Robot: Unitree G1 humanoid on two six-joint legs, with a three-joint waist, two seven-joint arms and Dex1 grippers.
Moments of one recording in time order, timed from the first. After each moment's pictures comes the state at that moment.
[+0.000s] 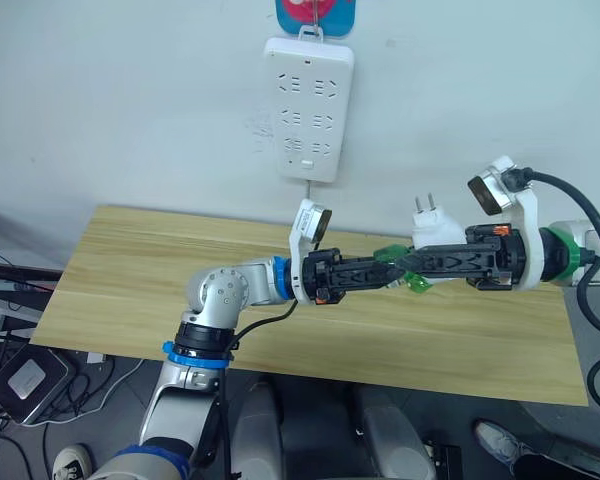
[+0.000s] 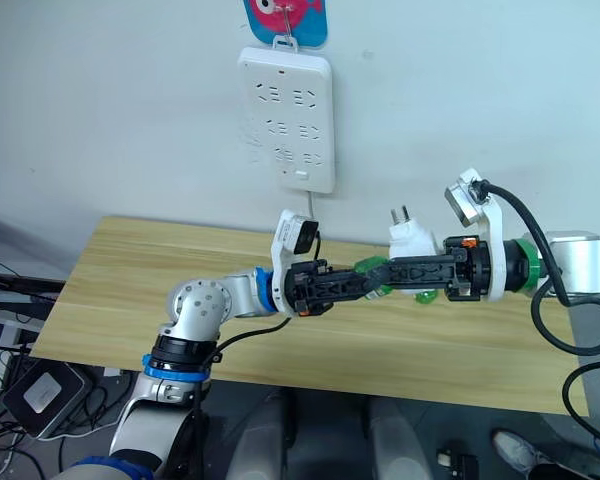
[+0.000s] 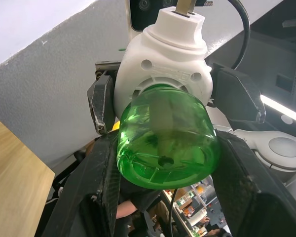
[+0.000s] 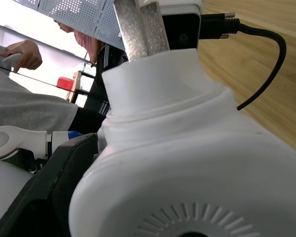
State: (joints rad) left arm -0.64 0.17 -0.03 0.04 -0.98 1.12 -1.03; right arm -0.66 -1.07 0.04 -0.12 1.93 1.28 0.35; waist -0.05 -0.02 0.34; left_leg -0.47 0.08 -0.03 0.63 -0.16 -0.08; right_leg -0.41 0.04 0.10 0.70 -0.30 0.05
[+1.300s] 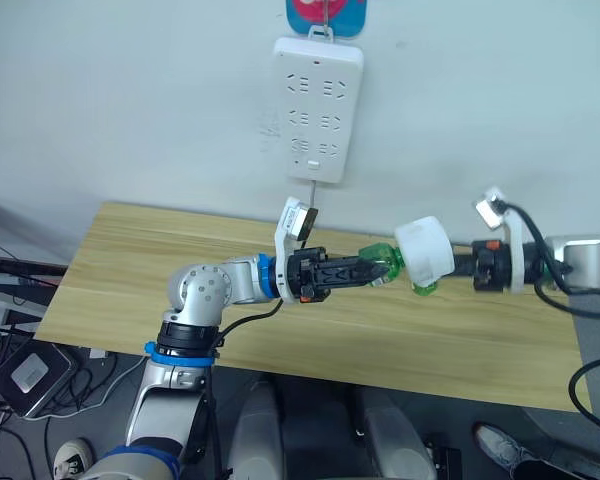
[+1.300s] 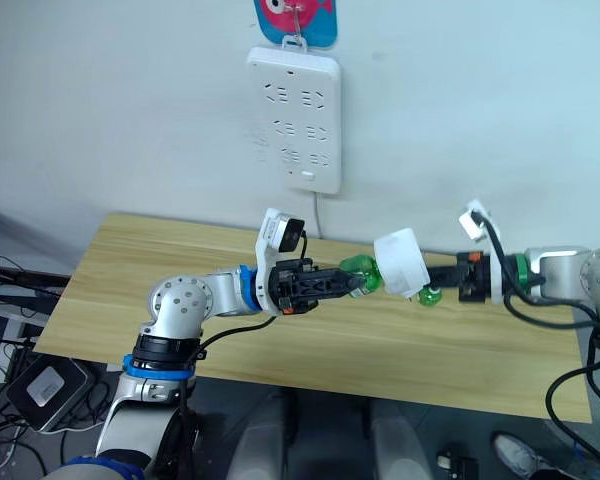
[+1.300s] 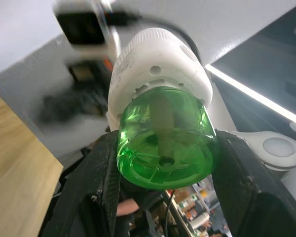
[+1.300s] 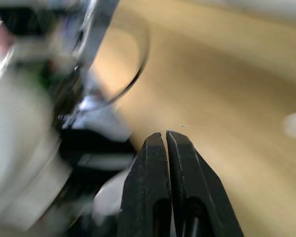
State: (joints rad) left arm -0.64 0.24 0.03 0.03 -1.03 1.19 -0.99; right arm -0.54 -0.98 -0.04 -0.12 1.35 1.40 0.71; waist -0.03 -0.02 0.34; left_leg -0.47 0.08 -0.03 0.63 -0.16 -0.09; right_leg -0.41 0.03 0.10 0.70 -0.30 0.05
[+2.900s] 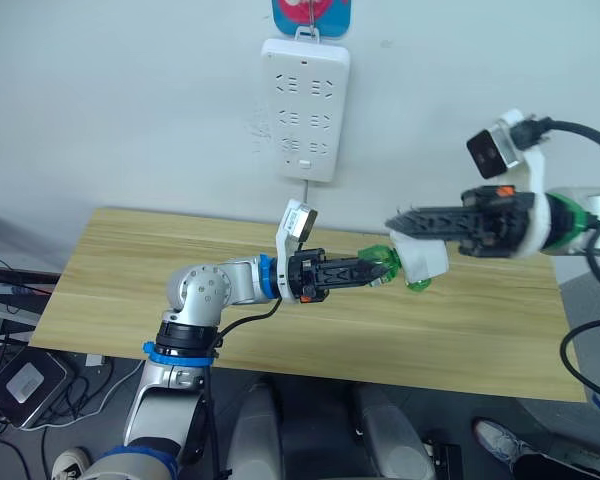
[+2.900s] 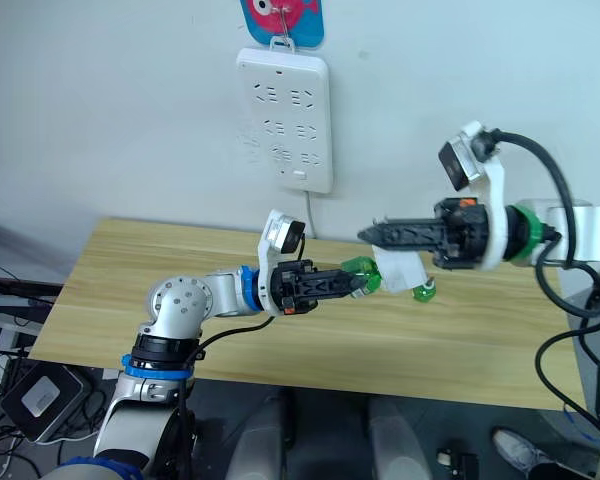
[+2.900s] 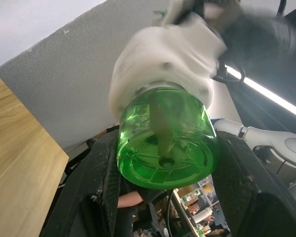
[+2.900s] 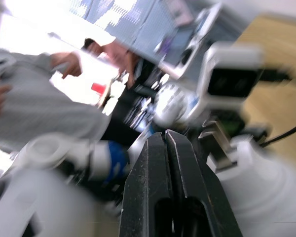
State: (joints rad) left arm -0.64 0.27 0.00 0.03 -1.02 1.19 -0.98; right arm -0.87 -0.89 0.06 0.05 1.94 1.26 0.24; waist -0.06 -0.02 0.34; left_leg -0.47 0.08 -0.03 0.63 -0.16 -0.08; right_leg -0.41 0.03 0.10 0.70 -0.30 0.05
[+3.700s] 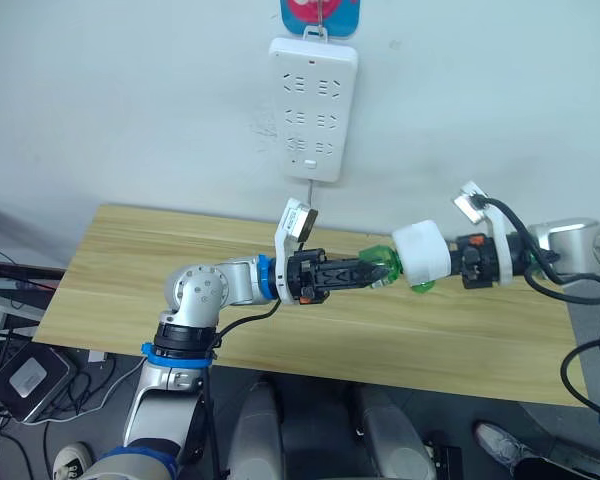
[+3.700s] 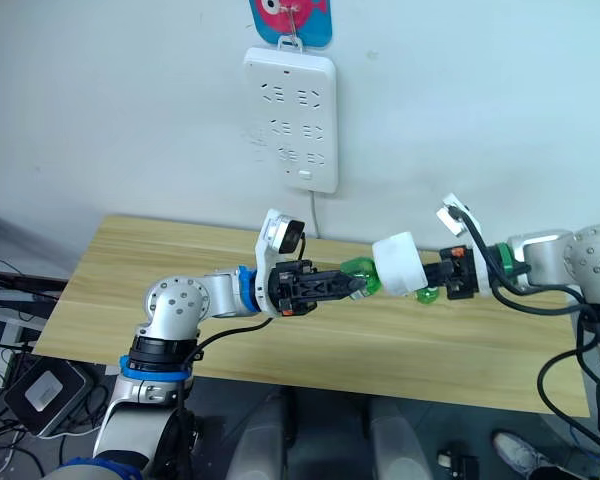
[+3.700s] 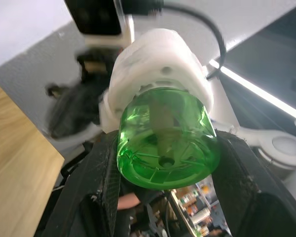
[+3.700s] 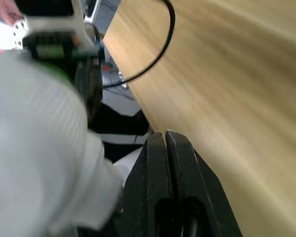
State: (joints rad) left arm -0.63 0.24 0.02 0.02 -1.06 1.22 -0.94; right arm -0.71 -0.97 0.08 -0.03 1.25 1.40 0.75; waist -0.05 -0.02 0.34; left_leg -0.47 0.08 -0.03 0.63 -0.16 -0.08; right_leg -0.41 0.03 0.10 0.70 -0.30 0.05
